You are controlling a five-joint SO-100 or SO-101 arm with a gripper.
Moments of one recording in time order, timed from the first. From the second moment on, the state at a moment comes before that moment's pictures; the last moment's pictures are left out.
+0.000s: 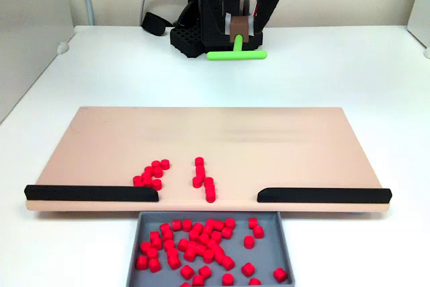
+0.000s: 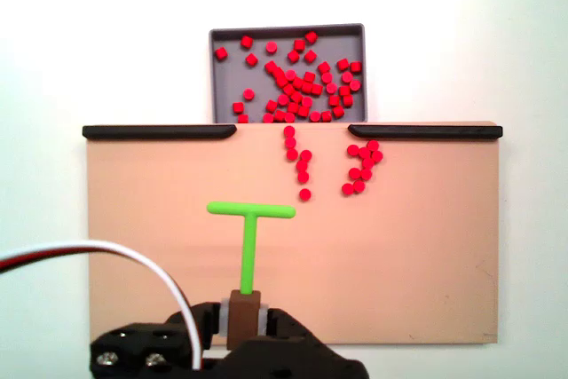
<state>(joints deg) -2.9 89.0 75.4 97.9 -80.5</state>
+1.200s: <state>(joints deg) -1.6 88.7 75.4 97.6 -83.8</state>
